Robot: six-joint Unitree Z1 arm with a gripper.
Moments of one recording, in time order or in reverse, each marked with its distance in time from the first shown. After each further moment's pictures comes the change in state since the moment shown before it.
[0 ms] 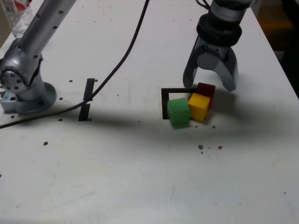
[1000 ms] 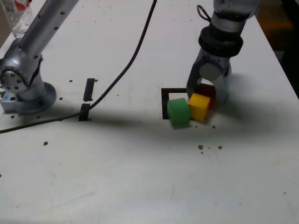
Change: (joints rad) arm 0.002 0.013 0.058 -0.113 -0.061 0.058
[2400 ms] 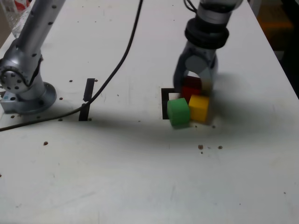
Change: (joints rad) arm 0.002 -0.117 0.145 -0.008 0.020 -0.027
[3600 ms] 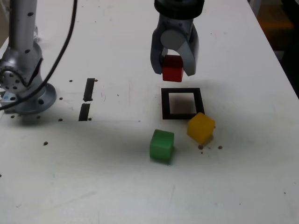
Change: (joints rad) arm -0.041 -0.240 0.113 0.046 0.009 -0.167
